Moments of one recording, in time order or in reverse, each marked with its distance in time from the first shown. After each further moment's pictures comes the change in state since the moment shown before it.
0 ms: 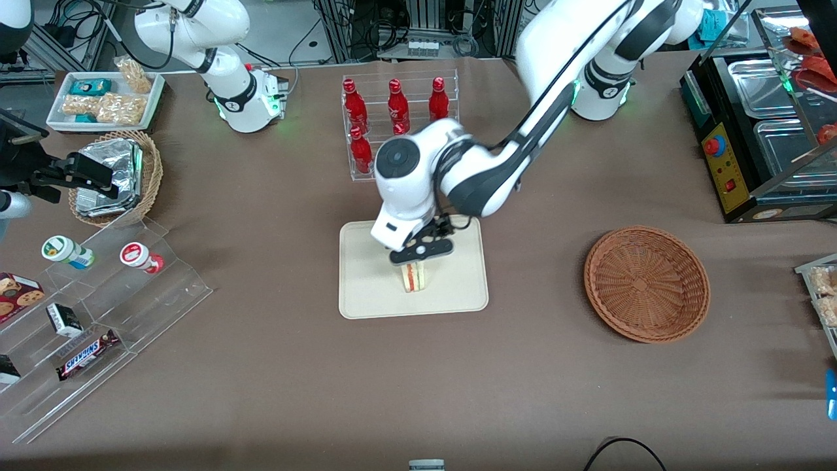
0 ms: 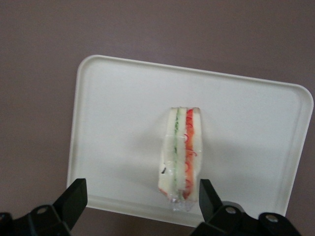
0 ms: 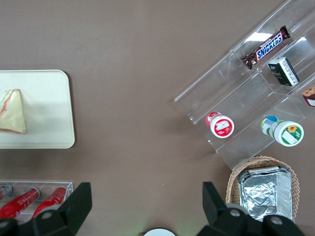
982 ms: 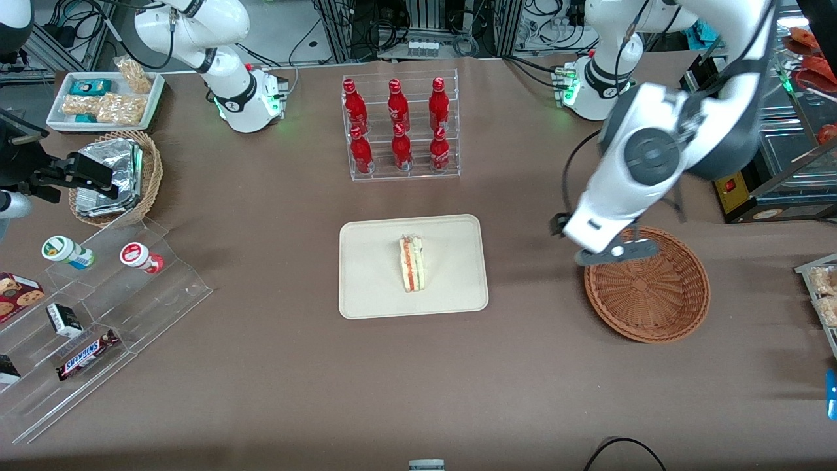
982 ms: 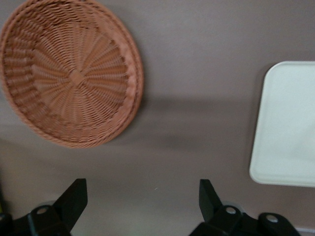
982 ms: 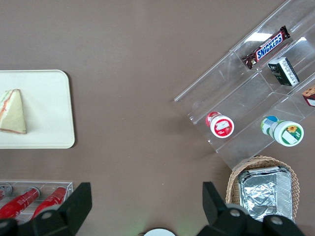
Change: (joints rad) arm 0.532 -0.552 0.006 -0.548 -0.189 -0.109 0.721
